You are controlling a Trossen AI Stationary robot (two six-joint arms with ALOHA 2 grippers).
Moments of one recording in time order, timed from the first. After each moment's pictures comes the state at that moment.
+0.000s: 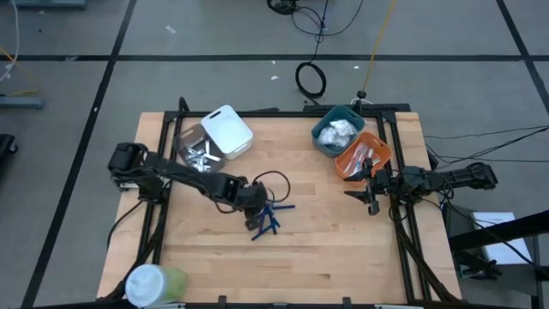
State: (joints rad) left arm -0.17 1.70 1.09 -0.52 -0.10 -0.52; right arm 0.15 0.07 0.02 0.08 0.13 0.07
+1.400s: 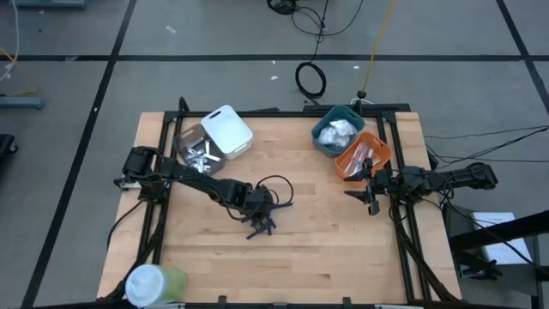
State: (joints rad) left arm -0.17 1.84 1.09 -0.42 -0.07 -0.72; right arm 0.15 0.07 0.02 0.08 0.13 0.07
